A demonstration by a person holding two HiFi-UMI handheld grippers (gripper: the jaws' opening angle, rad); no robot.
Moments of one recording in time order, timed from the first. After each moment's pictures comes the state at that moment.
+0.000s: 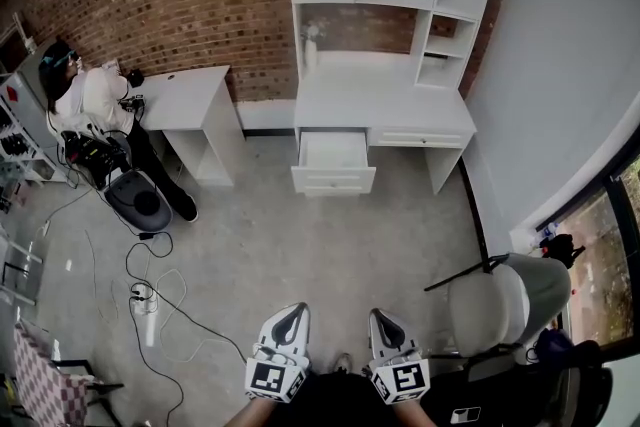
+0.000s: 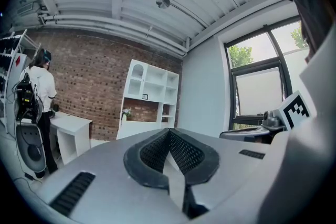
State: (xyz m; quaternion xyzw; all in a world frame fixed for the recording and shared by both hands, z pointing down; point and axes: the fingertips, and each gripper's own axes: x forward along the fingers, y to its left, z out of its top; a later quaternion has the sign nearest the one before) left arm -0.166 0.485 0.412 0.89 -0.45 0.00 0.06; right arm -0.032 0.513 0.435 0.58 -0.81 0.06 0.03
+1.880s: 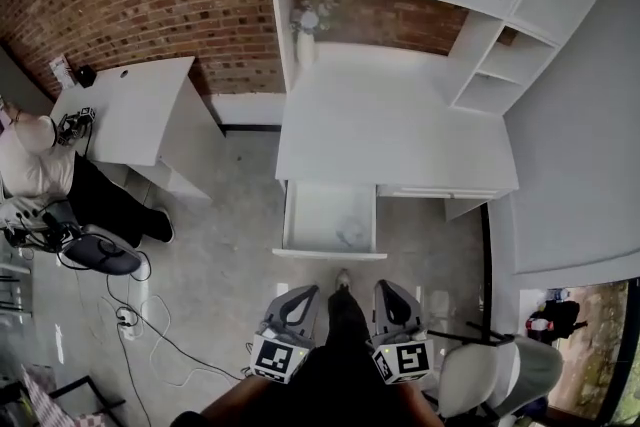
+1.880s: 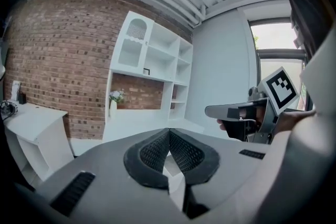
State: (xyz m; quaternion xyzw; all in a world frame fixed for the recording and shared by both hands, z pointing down) left arm -0.046 -0.088 0.507 0.91 -0.40 0.08 0.11; right arm 0.070 -0.088 0.482 0.58 -0.80 0.10 0.06
